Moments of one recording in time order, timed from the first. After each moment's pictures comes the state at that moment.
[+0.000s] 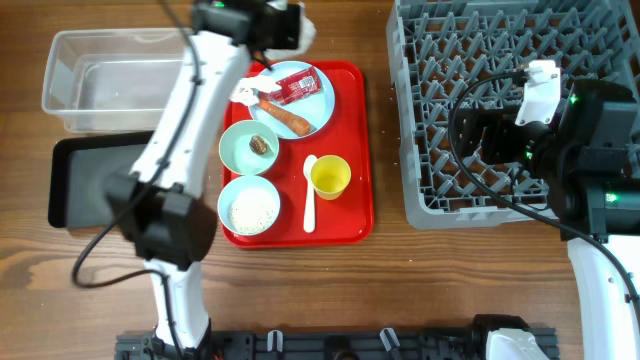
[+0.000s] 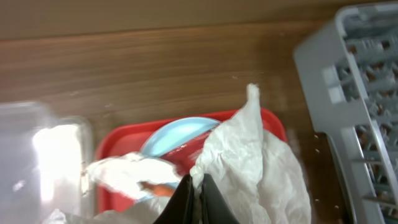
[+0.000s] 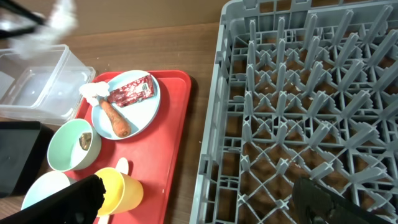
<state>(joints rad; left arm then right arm) -0.30 2.09 2.21 -1.02 -0.03 -0.19 -0.06 1.13 1.19 -0.76 -0.37 0.03</state>
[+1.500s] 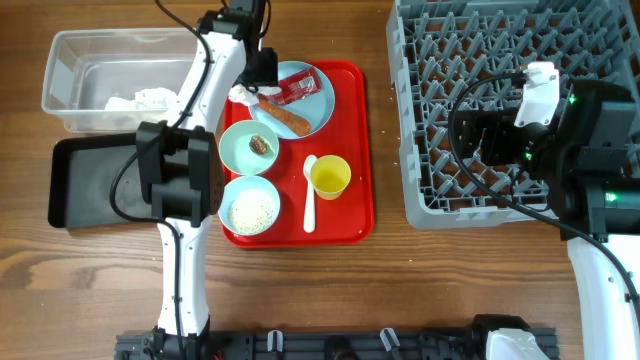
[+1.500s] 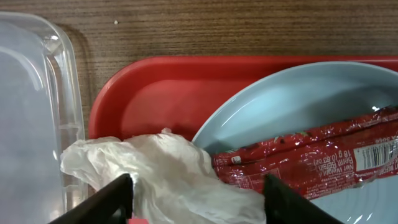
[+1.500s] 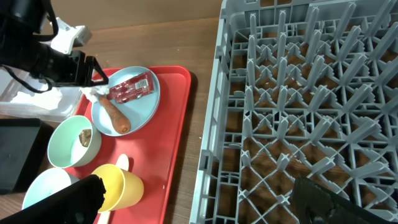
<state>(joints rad) -0.21 2.42 2.18 -1.04 -0.08 -0.21 -0.06 1.13 1.19 -0.78 -0.37 0.03</state>
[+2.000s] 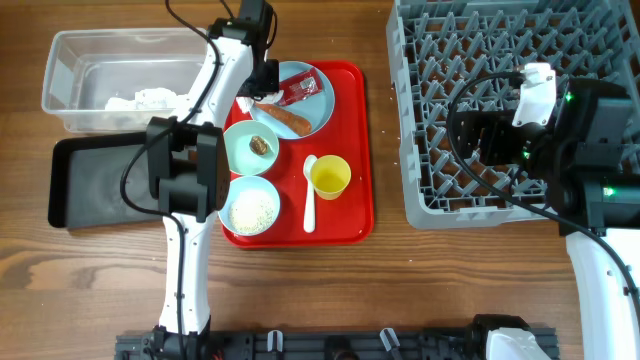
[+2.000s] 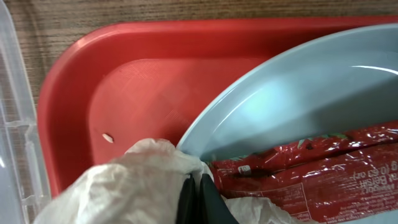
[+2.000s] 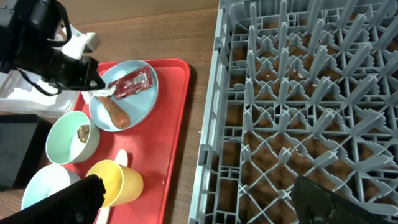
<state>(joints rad) -0.22 2.48 2.18 -1.05 -0.08 -0.21 -0.06 1.14 1.19 -0.79 -0.37 0.03</state>
